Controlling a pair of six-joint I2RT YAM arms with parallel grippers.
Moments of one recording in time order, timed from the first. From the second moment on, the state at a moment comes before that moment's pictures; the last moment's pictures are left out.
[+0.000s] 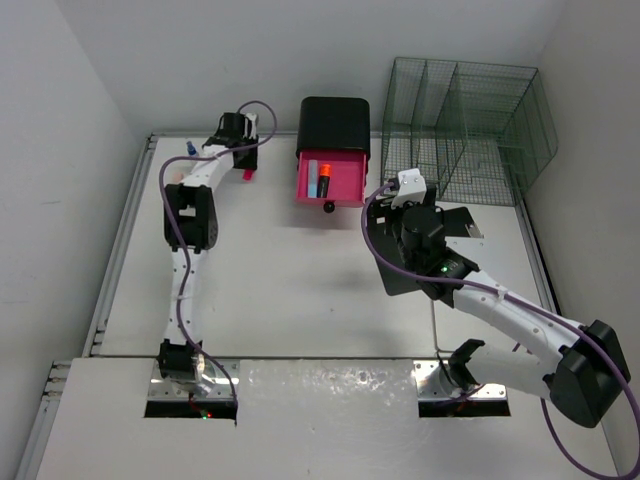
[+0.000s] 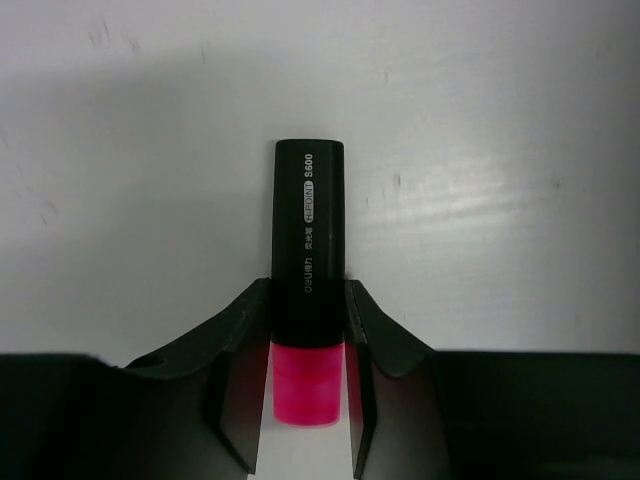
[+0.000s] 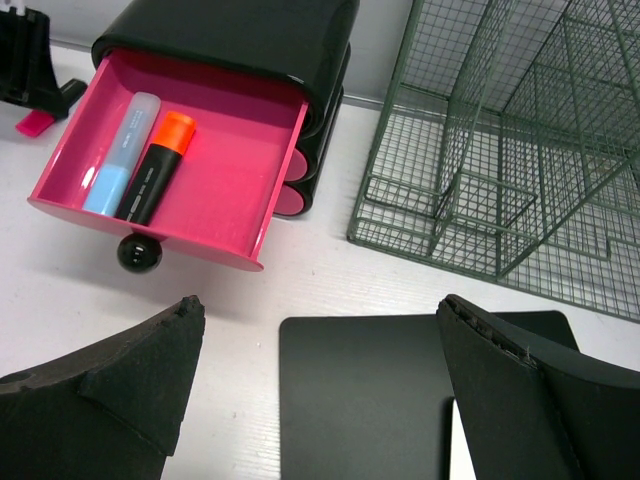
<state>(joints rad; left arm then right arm) -0.09 2.61 2.30 -0.51 0.01 0.01 0.68 1.10 0.68 0.24 0.55 -0.02</state>
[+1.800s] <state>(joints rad) -0.61 2.22 2.08 -0.63 -0.25 -0.34 0.68 1.07 0.67 0.24 0.55 -0.02</state>
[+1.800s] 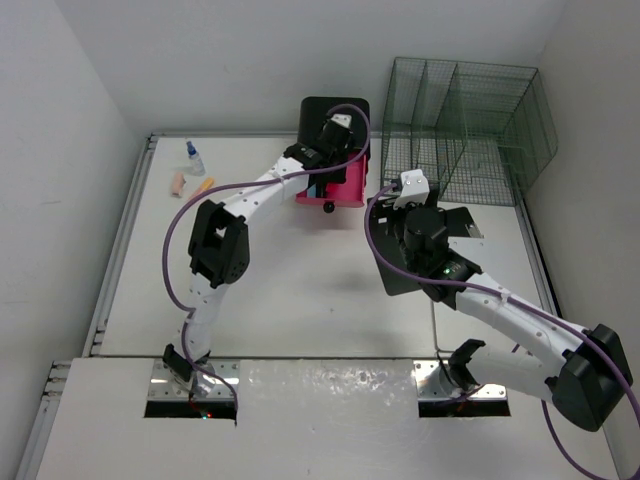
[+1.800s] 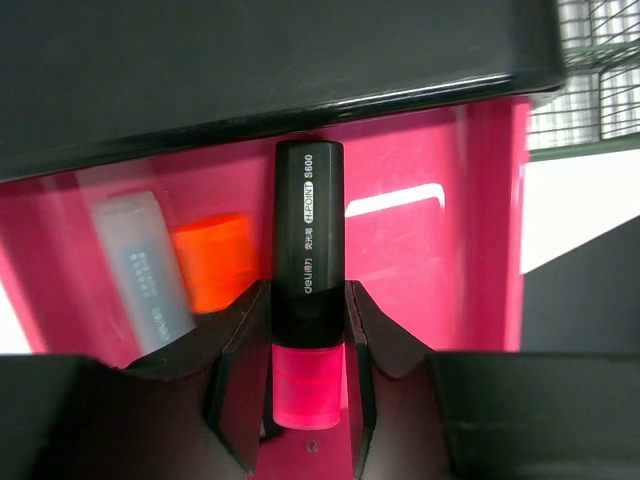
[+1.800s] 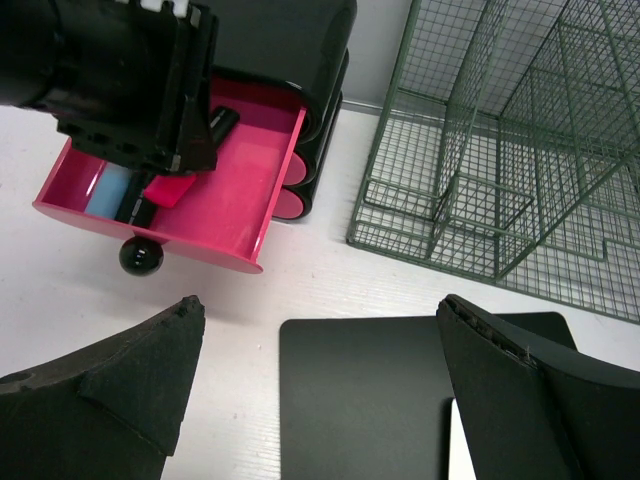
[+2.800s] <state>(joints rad) -0.61 2.08 2.14 -0.79 -0.04 -0.13 0.68 1.07 0.67 0.24 0.55 -0.02</state>
